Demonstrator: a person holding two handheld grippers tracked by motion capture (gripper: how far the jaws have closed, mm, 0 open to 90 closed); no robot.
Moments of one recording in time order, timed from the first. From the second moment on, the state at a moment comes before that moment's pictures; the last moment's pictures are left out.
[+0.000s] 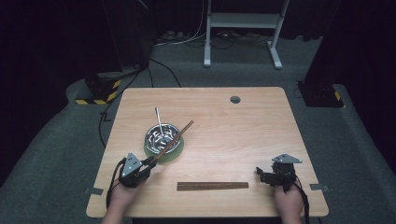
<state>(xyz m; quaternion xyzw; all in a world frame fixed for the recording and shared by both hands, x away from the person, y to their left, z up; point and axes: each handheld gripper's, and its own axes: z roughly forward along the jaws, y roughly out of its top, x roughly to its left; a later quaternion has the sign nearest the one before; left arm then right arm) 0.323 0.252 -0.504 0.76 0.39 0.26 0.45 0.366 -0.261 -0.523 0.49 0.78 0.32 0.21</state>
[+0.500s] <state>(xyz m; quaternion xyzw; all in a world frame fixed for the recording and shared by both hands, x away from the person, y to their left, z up) 0.326 0.258 -0.505 0.75 0.42 0.27 0.43 0.366 -0.261 -0.523 0.49 0.78 0.32 0.21</state>
